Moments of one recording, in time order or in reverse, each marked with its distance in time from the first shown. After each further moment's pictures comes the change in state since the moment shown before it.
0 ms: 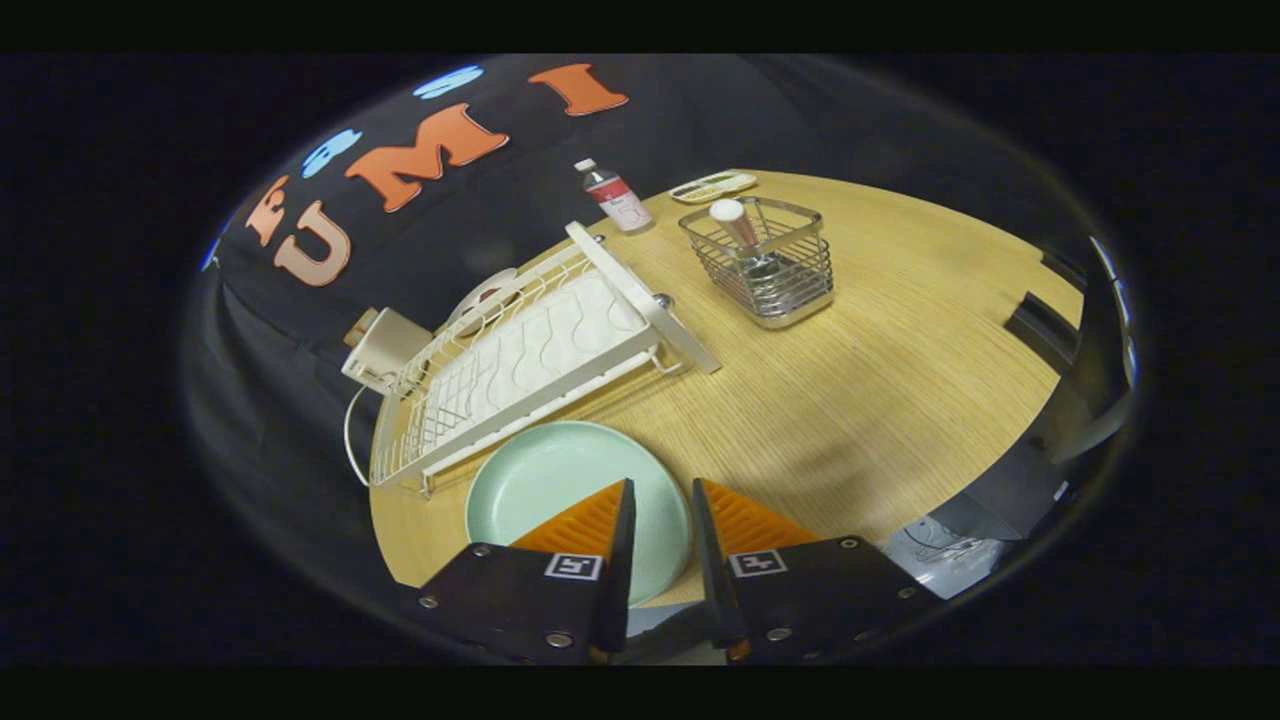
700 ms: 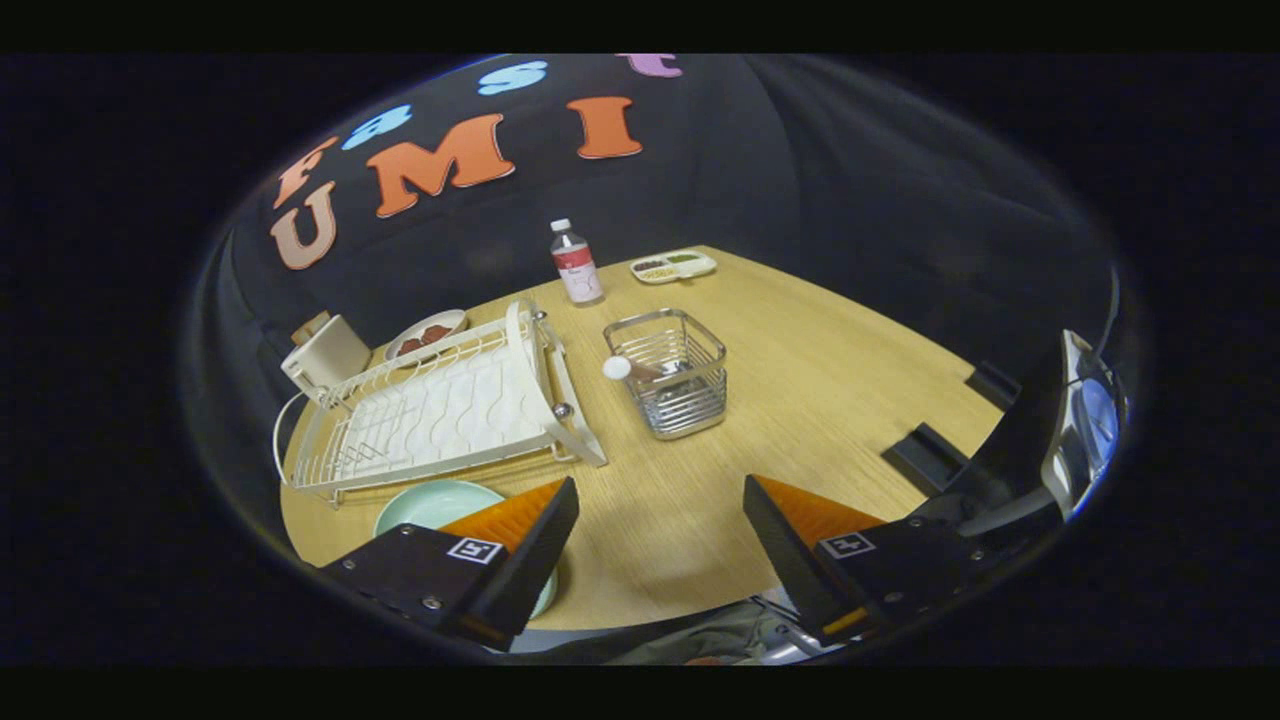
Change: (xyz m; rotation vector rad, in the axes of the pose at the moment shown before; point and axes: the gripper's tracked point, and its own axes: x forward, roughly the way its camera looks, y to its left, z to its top) arm -0.030 -0.060 0.095 -0.226 -0.267 -0.227
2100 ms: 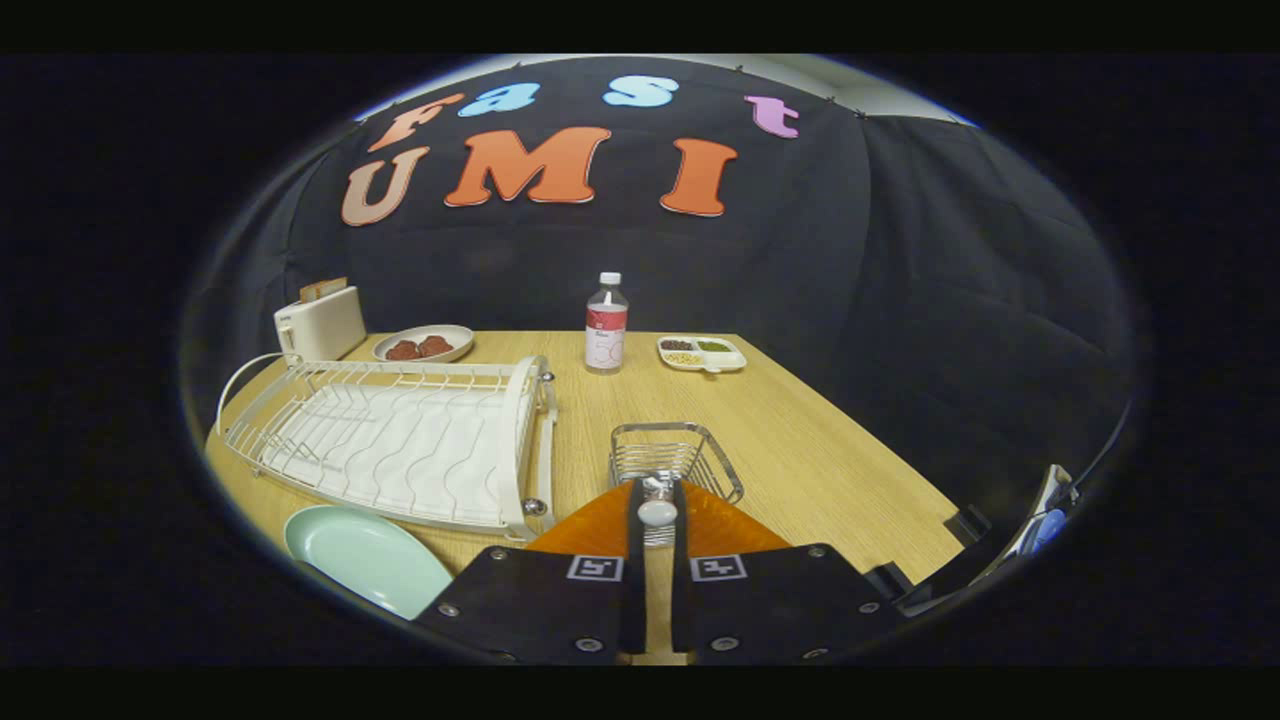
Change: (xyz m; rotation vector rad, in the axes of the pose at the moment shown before) arm 0.059 0.010 0.066 -0.235 -0.237 0.012
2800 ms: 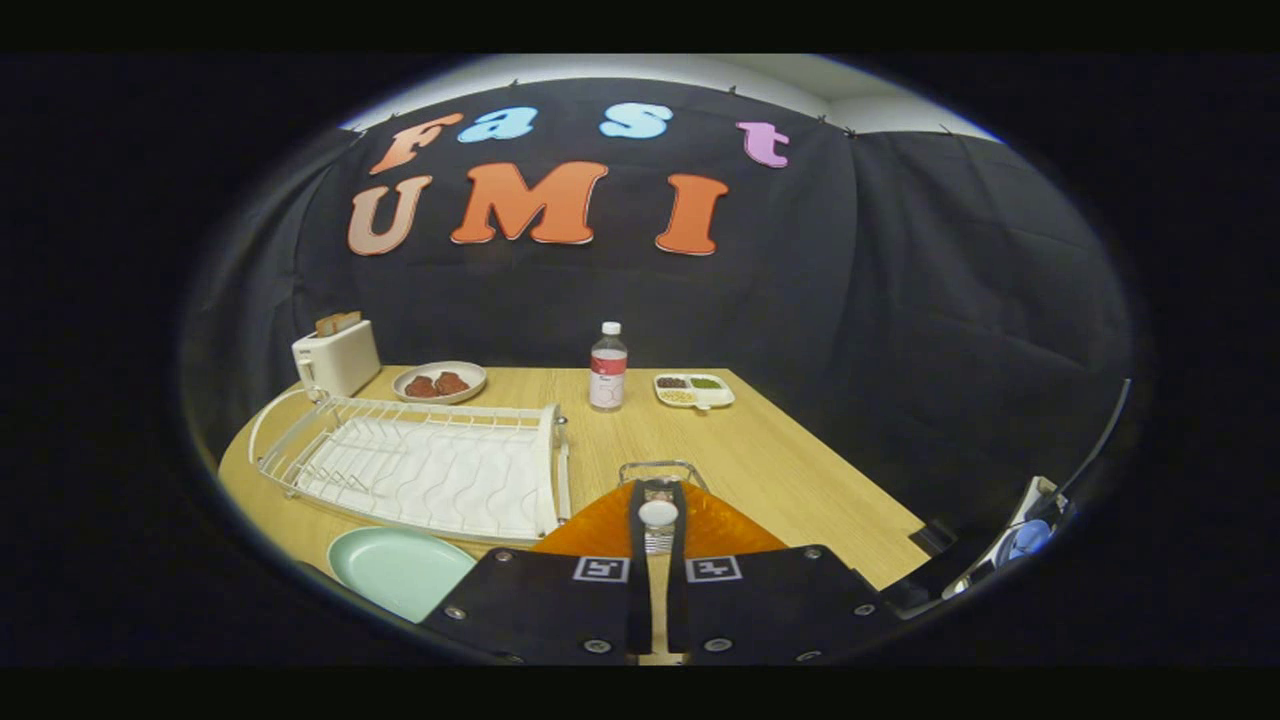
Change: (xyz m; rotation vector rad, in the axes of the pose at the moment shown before) arm -0.063 0.002 0.051 -0.012 -0.099 -0.008
